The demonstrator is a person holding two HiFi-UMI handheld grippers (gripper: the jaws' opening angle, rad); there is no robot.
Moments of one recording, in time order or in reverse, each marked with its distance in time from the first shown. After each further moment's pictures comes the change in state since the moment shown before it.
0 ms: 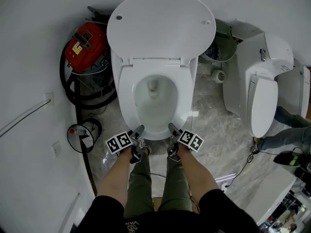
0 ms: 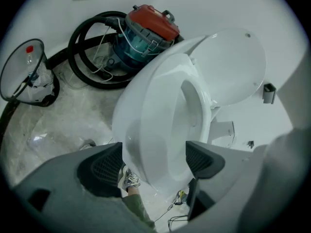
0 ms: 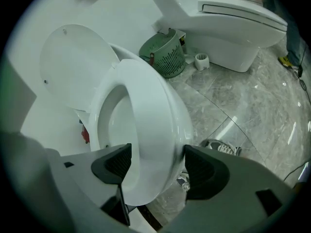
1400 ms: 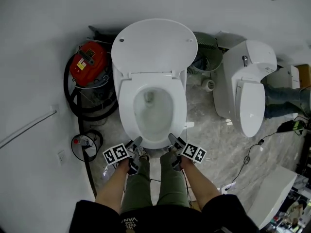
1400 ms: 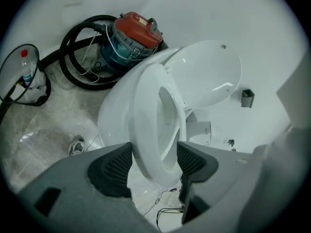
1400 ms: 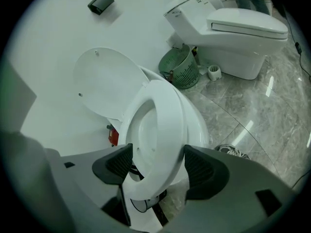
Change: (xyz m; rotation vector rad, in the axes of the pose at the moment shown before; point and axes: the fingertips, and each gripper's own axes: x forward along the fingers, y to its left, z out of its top) left arm -0.078 -0.068 -0.003 0.019 0.034 -0.156; right arm -0.099 0.068 0.006 -0.024 -0.081 0.186
